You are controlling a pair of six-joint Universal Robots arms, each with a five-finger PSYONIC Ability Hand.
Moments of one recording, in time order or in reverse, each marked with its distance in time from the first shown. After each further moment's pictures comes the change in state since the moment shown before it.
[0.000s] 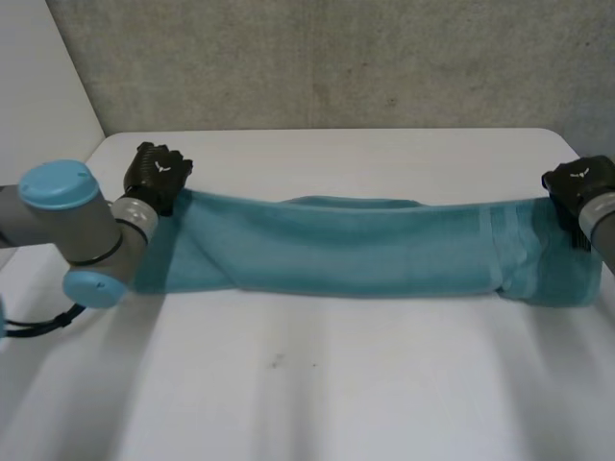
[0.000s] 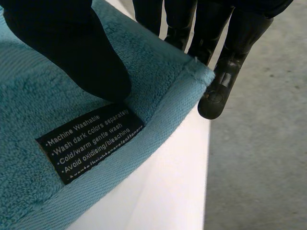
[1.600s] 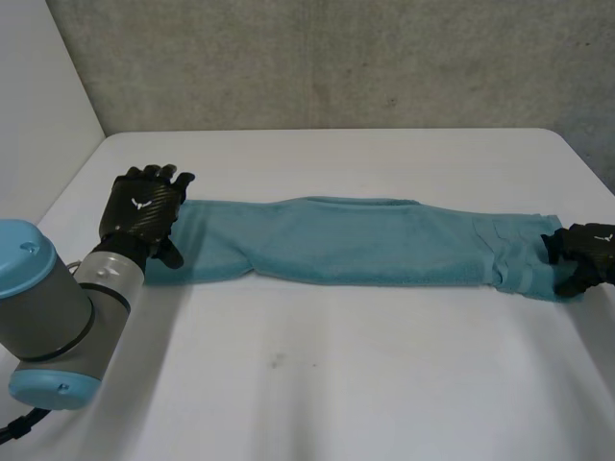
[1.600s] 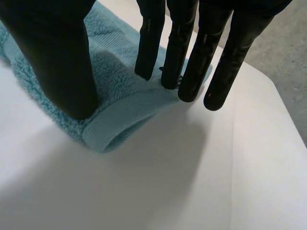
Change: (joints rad) left arm -0.065 0.493 -0.680 0.178 -0.097 -0.342; right arm -0.264 -0.041 0.348 -0.113 -0.393 0.174; left_hand -0.917 -0.999 -0.979 -0.991 -0.945; right_hand -0.353 -0.457 -0.467 -0.475 -0.484
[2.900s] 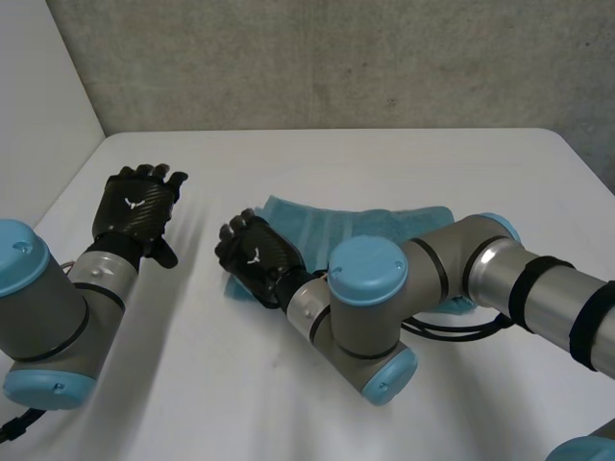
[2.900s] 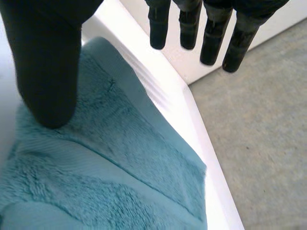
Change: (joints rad) left arm 0.017 0.010 -0.011 0.004 -0.003 0.006; right arm 1.060 0.342 -0.558 -0.121 0.231 -0.273; left_hand 0.000 0.000 0.000 0.000 0.000; right_hand -0.378 -0.450 -0.447 -0.444 -0.387
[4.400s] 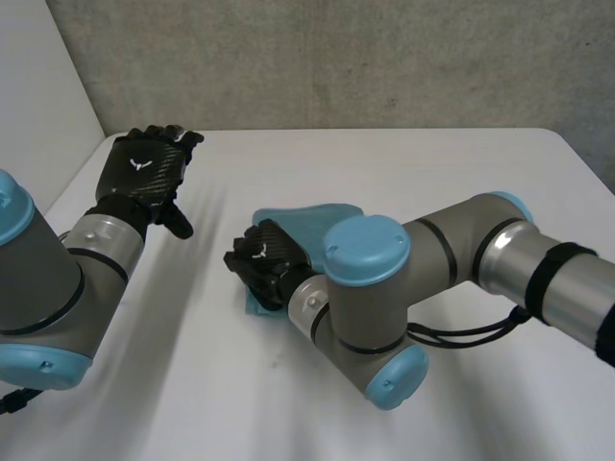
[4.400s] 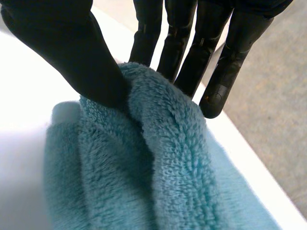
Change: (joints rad) left arm -0.084 0.091 0.147 -0.197 -0.033 -0.108; right arm 0.018 -0.071 -0.011 0.182 0.059 0.250; left_hand 0.000 0.000 0.000 0.000 0.000; right_hand 0.639 0.756 0.759 0.762 0.749
